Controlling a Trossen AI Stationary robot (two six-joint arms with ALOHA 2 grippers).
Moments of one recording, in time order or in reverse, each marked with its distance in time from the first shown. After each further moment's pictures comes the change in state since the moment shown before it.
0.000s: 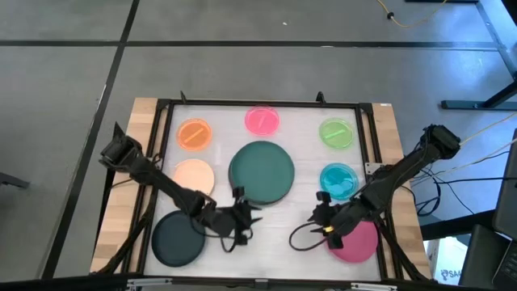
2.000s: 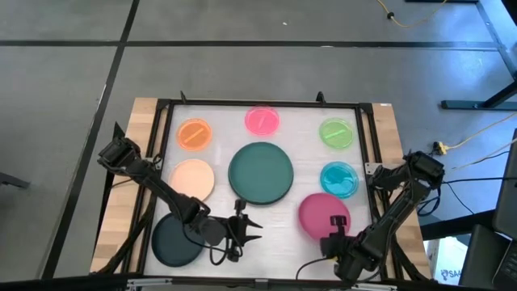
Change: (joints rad) left arm -0.074 -0.002 0.000 0.147 0.102 0.112; right arm 0.270 0.412 0.342 -0.508 0.089 0.377
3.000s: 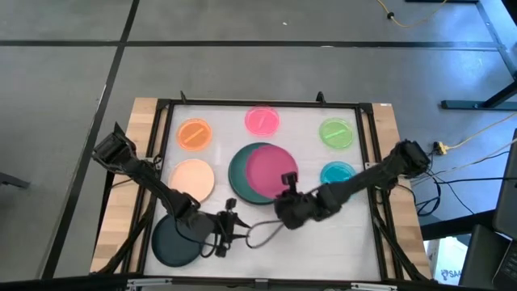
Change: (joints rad) left arm -0.020 -0.073 -0.241 0.177 0.074 -0.104; right arm -0.520 0.002 0.162 0.206 0.223 -0.889
